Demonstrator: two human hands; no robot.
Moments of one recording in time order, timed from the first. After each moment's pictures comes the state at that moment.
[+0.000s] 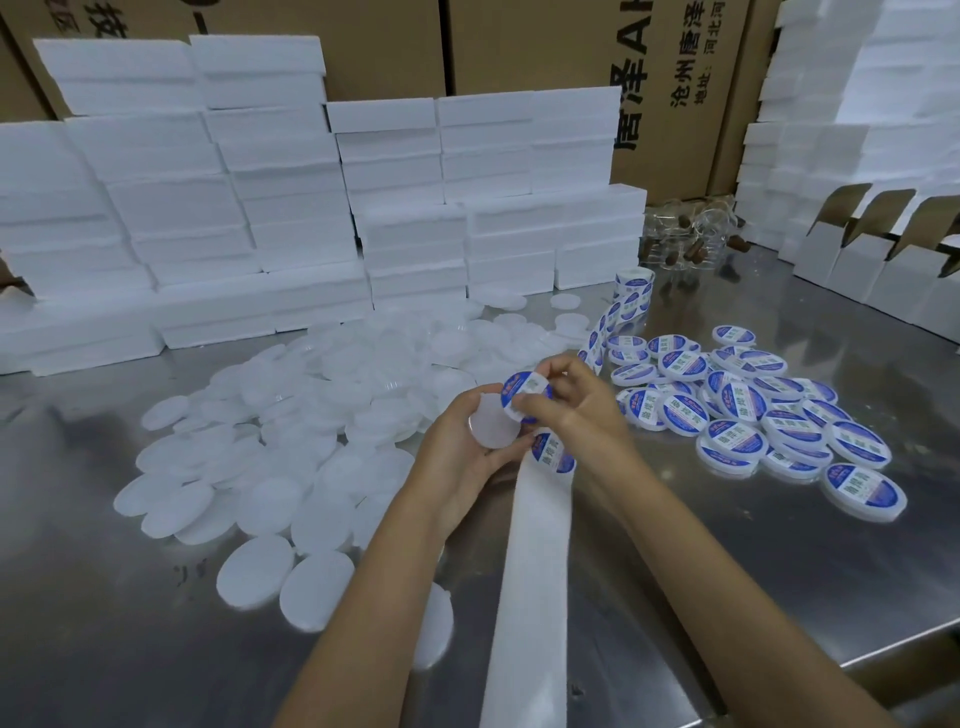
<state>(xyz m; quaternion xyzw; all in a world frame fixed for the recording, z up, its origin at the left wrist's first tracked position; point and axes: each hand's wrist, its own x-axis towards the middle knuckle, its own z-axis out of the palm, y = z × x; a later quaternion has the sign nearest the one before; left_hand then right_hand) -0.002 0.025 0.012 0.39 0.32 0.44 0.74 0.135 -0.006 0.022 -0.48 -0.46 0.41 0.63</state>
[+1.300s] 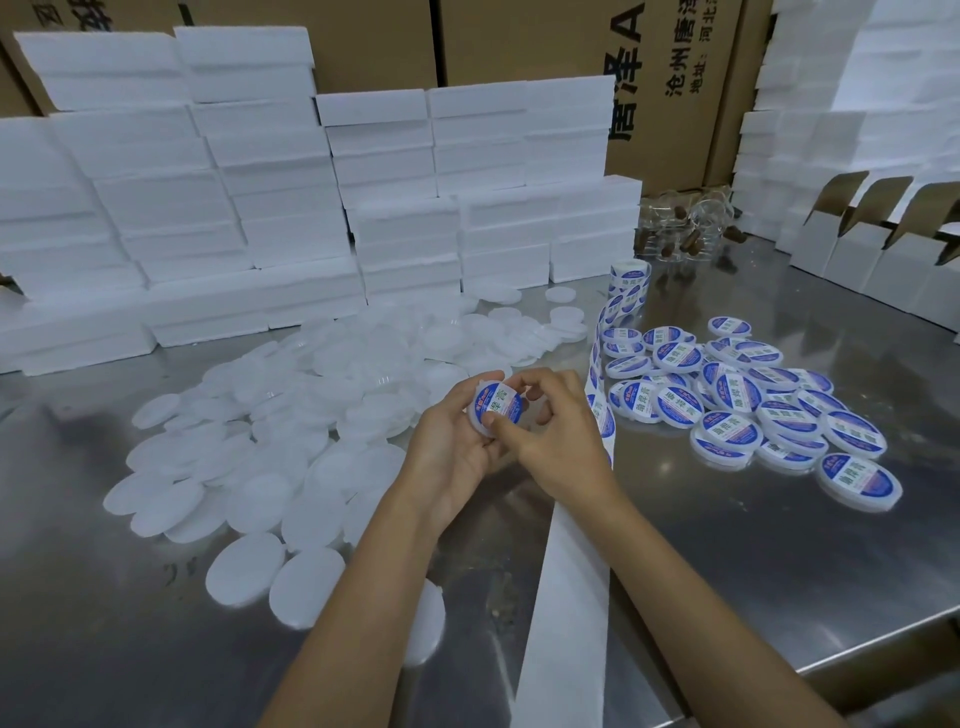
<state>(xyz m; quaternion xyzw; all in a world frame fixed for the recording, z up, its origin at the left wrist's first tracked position) 0.000 0.026 0.012 0.33 0.30 0.45 0.77 0.123 -0.002 -0.009 -0.58 -0.56 0.18 0.56</state>
